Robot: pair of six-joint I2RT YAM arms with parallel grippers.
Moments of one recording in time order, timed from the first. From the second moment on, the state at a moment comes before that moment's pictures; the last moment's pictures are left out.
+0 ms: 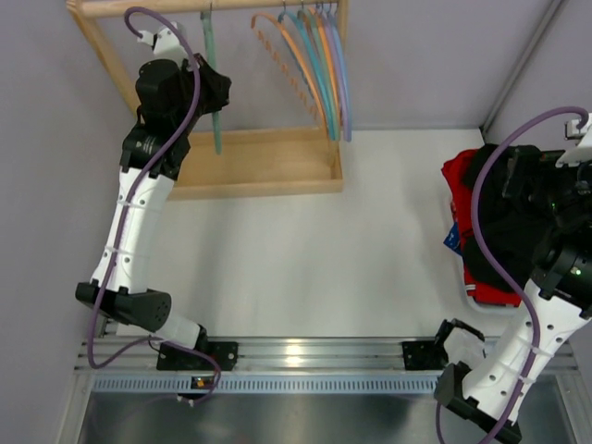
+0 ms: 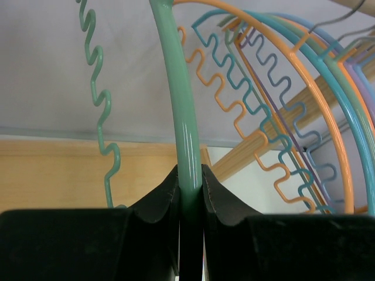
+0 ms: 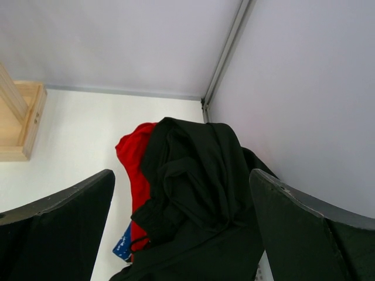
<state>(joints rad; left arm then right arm) -0.25 1.52 1.96 -0.49 -0.03 -0.39 -0.57 0.91 1.62 -0.83 -0.45 -0.26</state>
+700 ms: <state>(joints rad) -0.37 1.72 2.08 -0.46 -0.15 -0.38 -0.57 0.89 1.60 -0.83 -0.45 -0.24</state>
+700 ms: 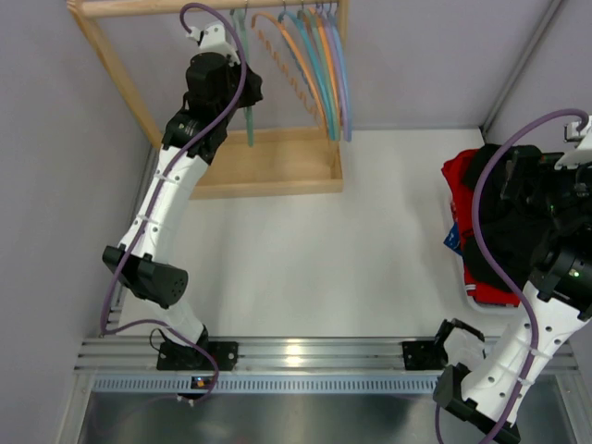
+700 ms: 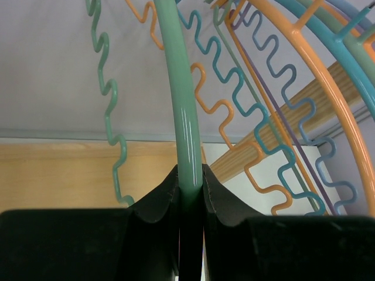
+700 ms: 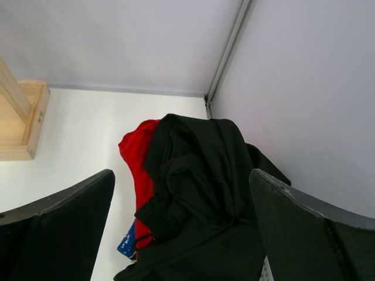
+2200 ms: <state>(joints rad) -0.11 1.04 1.45 -0.48 0.12 -0.19 -0.57 0.93 1.46 -0.86 -0.68 -0.19</state>
